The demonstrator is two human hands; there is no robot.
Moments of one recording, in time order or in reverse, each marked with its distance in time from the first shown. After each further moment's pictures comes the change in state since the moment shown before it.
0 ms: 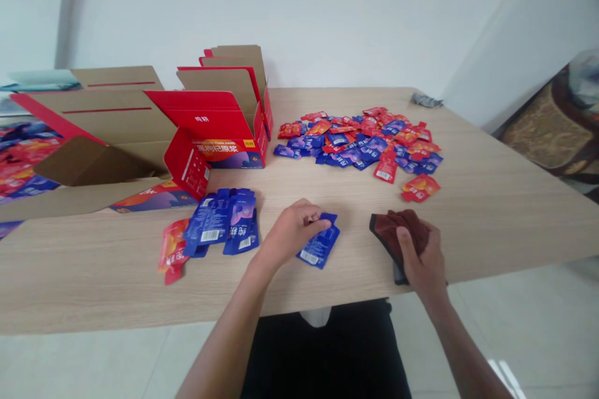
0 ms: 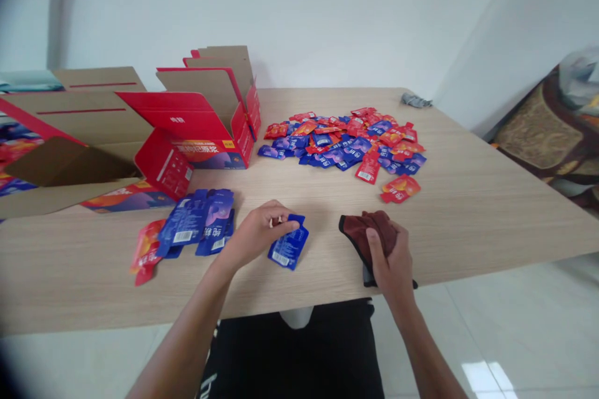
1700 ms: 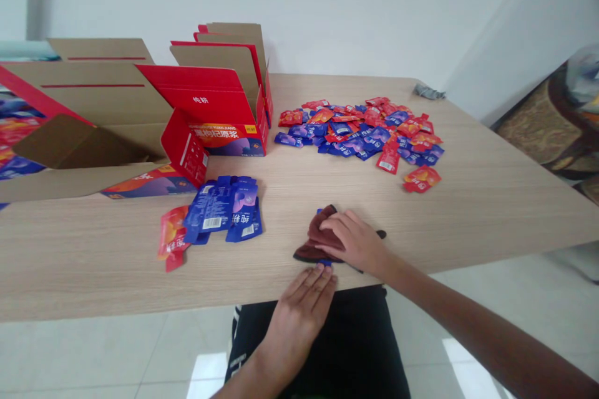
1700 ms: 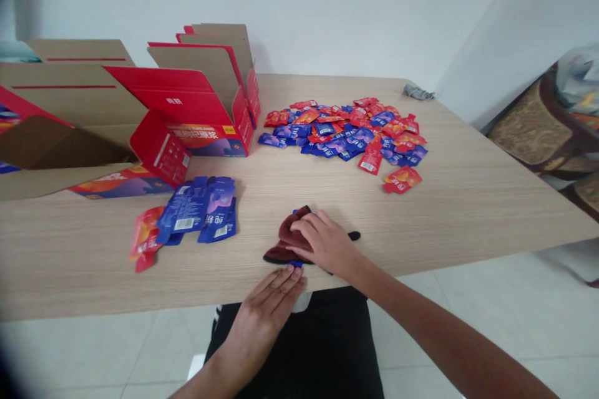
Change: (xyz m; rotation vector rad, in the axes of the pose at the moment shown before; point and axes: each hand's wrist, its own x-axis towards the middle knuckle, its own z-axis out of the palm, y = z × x) left_hand -0.141 -0.026 0.106 0.593 0.211 0.435; right_hand -0.028 -0.065 0.067 -0.237 -0.666 -1.137
